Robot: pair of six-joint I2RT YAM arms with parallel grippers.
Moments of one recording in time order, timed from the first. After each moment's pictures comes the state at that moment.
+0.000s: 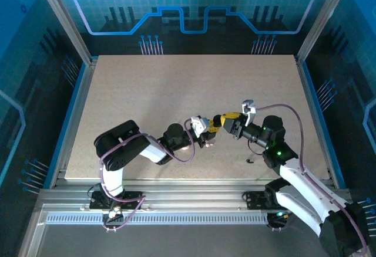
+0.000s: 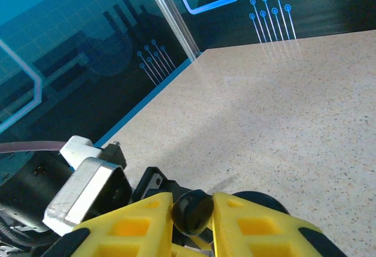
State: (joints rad) left arm -0.84 1.89 0.61 1.28 0.22 0.01; right arm 0.37 0.81 0.40 0.26 -0.48 0.42
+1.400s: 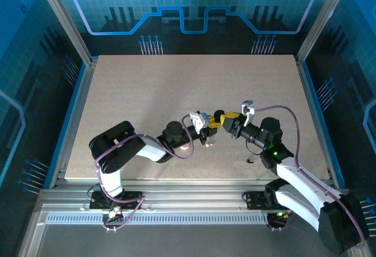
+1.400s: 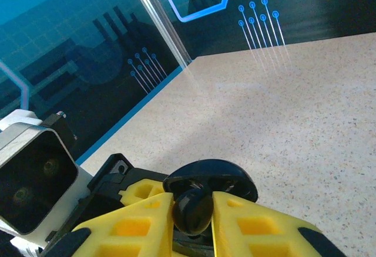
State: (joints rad) left arm -0.84 1.84 0.64 1.27 0.22 -0.06; right arm 0.37 0.87 0.34 0.41 -0.44 0.44
